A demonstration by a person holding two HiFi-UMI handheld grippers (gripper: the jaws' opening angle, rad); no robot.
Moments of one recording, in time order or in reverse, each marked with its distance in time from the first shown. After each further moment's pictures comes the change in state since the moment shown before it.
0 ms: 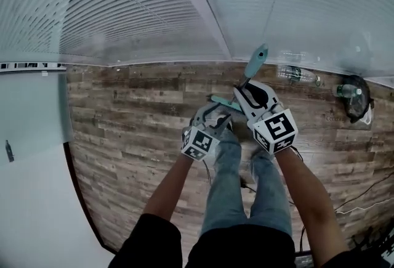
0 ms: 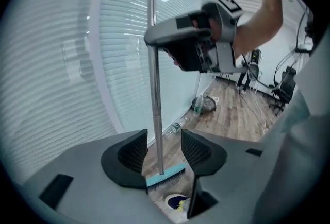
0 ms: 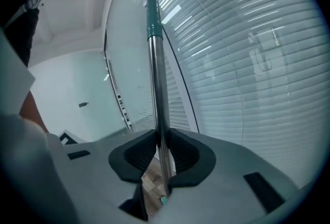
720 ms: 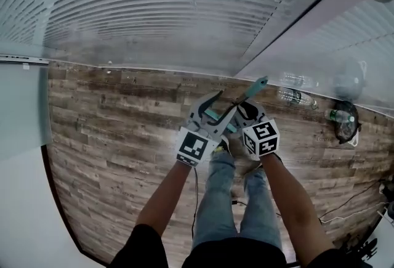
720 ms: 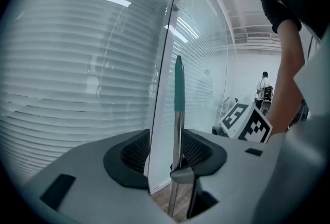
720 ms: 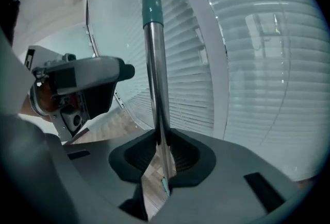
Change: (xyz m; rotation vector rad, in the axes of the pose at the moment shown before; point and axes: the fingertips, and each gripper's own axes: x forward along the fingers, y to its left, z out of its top) left arm -0.075 0.183 0.088 -0.170 -0.420 0.082; right arm 0.161 0.021 -0.096 0.047 0.295 -0.083
